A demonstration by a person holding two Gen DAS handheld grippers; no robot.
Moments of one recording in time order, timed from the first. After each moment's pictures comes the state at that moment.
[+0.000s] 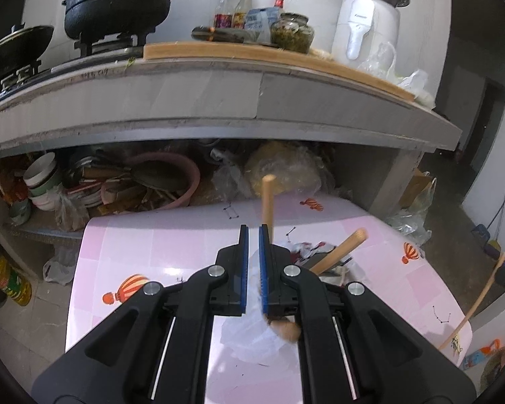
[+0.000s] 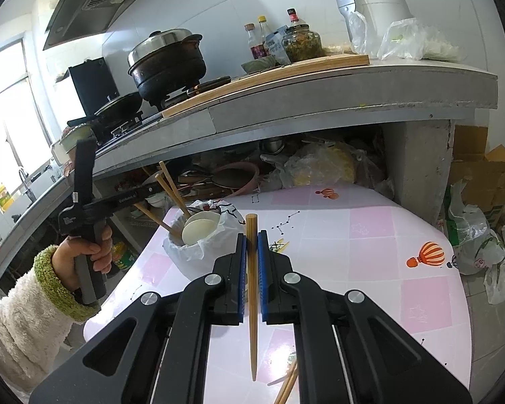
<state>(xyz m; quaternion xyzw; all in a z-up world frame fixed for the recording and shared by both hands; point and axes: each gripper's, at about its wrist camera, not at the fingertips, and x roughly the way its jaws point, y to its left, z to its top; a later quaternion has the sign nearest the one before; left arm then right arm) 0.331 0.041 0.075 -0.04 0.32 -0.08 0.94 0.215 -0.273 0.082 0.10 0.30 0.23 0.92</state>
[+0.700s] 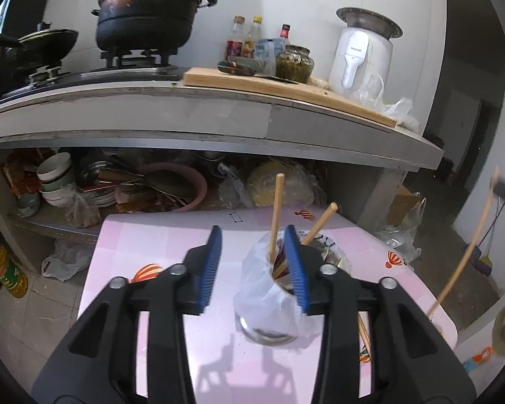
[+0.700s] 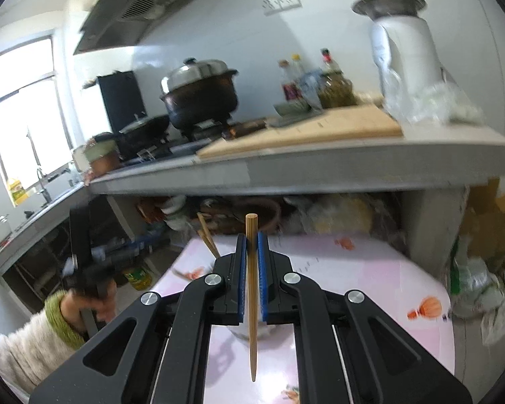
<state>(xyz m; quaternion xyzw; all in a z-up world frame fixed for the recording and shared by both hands) 0.252 0.074 0.099 -0.07 0.27 -0.08 0.96 0.216 -0.253 0.170 0.08 0.23 0.28 0.93</state>
